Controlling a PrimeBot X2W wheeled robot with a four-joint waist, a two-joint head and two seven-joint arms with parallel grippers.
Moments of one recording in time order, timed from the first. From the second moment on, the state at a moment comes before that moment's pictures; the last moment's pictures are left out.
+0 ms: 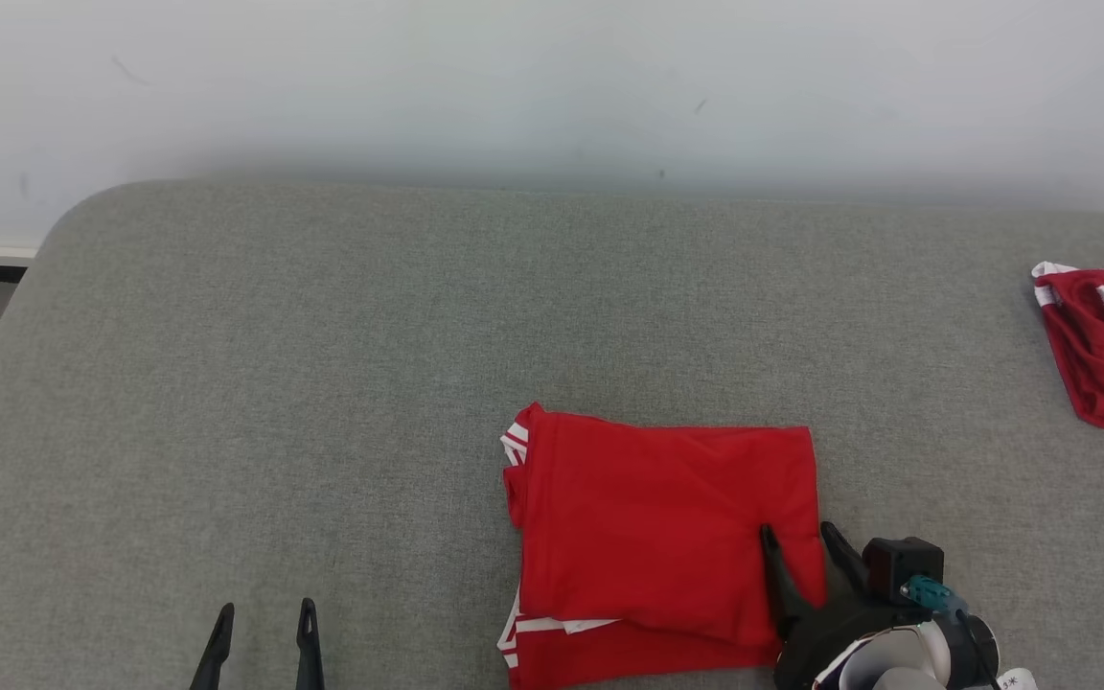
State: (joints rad) left arm 0.09 0.05 -0.03 0.18 -0.09 -0.02 -0.26; right arm -0.35 -0.05 0.02 0.87 0.14 0.13 -0.26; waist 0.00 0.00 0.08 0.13
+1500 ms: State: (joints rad) left arm -0.11 0.06 -0.06 0.02 -0.03 -0.07 -0.26; right arm -1.00 -0.61 0.25 0.93 0.21 0.13 -0.26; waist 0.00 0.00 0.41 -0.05
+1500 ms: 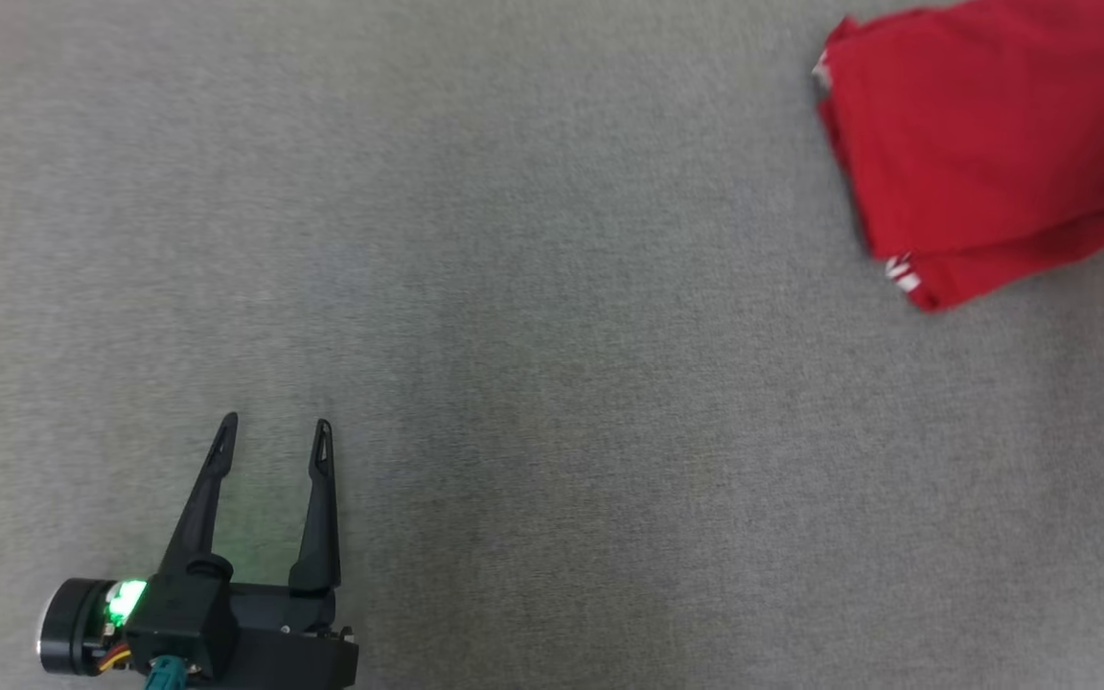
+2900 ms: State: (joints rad) left arm -0.01 0.06 0.04 -0.02 -0.06 -0.04 -0.26; right arm -0.93 -0.50 0.07 0.62 0.05 0.13 -0.26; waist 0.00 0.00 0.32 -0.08
